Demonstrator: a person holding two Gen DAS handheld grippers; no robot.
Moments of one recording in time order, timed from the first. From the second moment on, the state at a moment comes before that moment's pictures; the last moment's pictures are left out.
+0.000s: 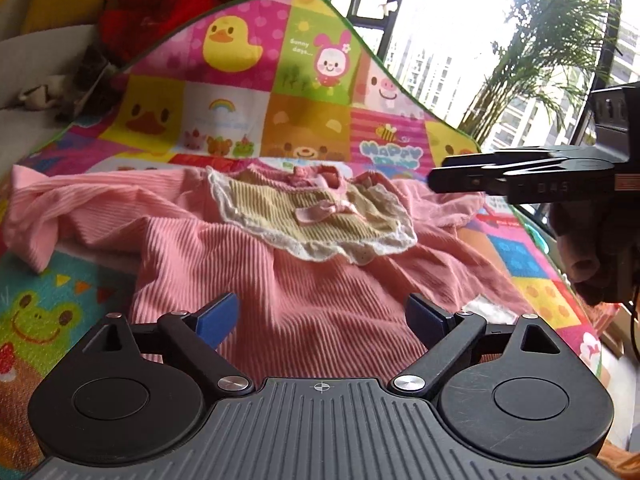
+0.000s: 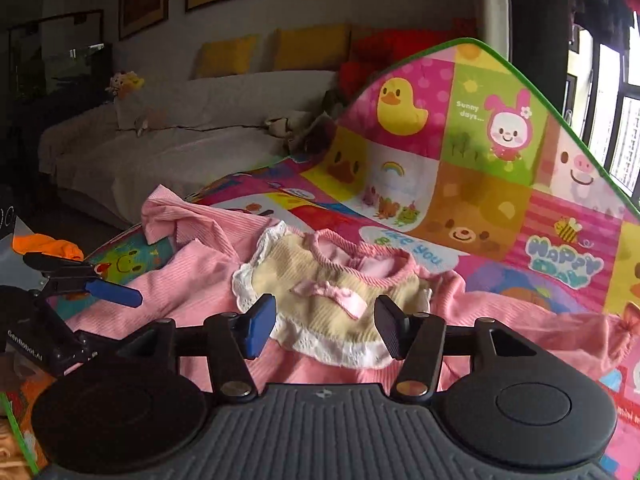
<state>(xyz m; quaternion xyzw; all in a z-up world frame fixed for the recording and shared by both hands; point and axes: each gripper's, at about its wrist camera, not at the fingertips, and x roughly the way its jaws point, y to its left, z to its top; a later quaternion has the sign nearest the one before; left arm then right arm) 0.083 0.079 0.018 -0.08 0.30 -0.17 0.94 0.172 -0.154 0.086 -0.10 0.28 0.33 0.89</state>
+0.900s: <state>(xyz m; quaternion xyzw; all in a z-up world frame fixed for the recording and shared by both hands) 0.105 0.089 -0.022 -0.12 0.31 -0.15 0.93 0.313 -0.035 0.005 -0.15 0.32 0.34 0.87</state>
